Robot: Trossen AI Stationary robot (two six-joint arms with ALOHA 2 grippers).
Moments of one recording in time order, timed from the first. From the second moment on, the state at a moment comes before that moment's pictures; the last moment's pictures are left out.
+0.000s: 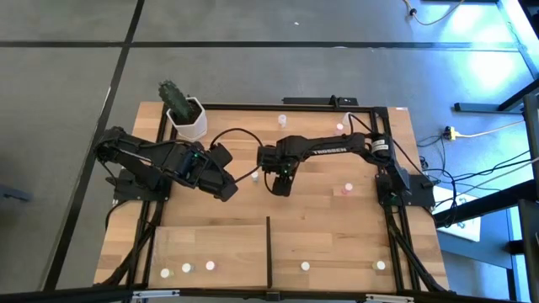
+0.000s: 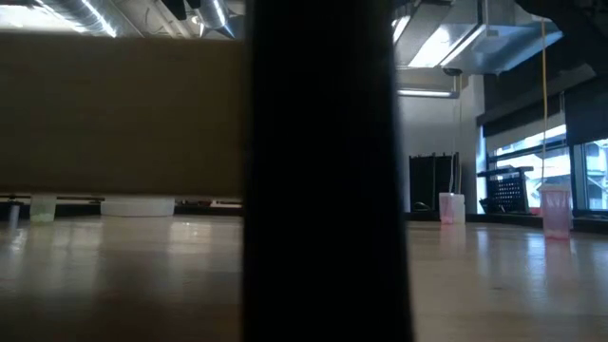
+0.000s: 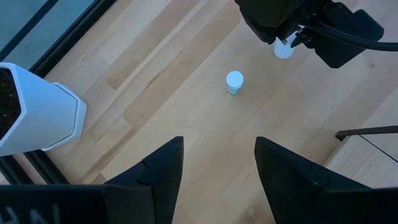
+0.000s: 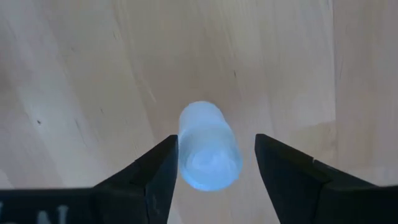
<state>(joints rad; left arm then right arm) -0.32 1.53 1.70 -1.55 -0.51 -1.04 -0.07 2.13 1.73 -1.08 -0.05 0.15</state>
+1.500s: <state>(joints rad) -0.18 1.53 1.70 -1.11 -0.40 -0.40 0.02 1.64 2.02 -1.52 0.19 0.32</state>
